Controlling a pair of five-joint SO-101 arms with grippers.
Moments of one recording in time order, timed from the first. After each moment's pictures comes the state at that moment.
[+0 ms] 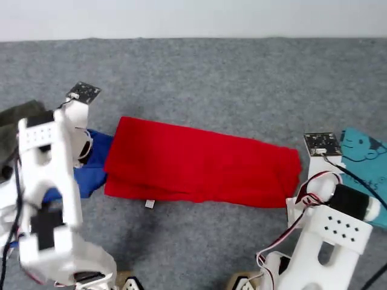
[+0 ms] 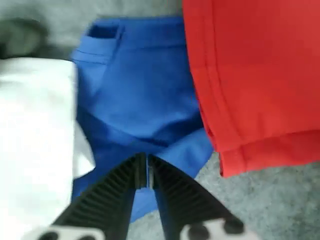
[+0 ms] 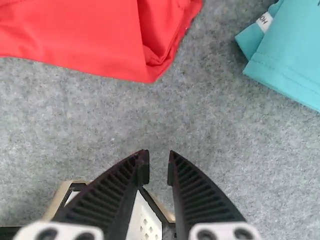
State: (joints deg) left arm -20.7 10.9 9.4 80.0 -27.9; right arm 21.7 -49.5 43.0 95.6 24.2
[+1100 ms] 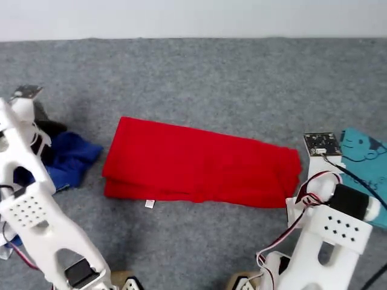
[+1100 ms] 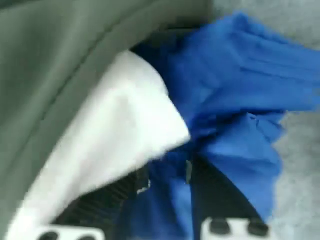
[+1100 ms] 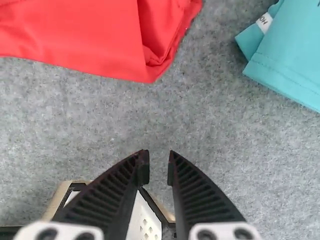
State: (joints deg) left arm -36.0 40.6 -35.8 98.9 -33.8; right arm 21.7 -49.5 43.0 95.6 24.4
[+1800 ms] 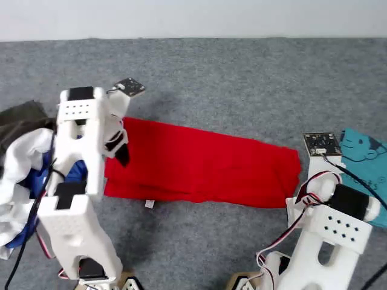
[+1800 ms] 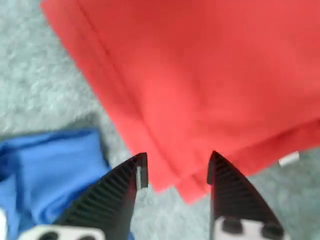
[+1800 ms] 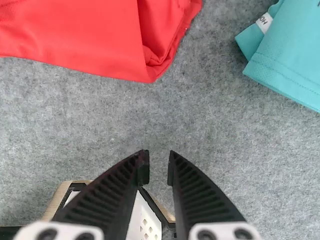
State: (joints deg) left arm -7.6 26.2 -9.0 89.9 -31.9; right arm 21.7 -49.5 43.0 95.6 24.4
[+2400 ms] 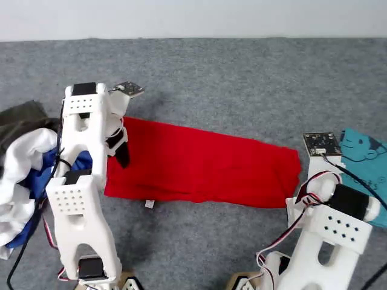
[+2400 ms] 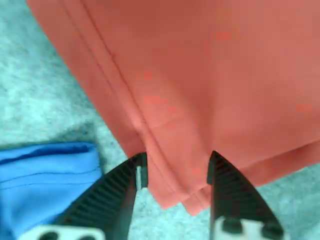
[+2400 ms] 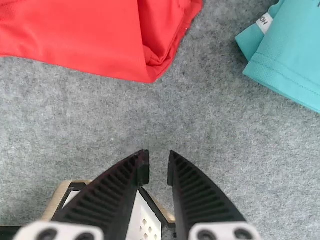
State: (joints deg) left arm -9.1 40.7 -24.8 98.8 -30.5; right arm 21.7 -49.5 43.0 95.6 24.6
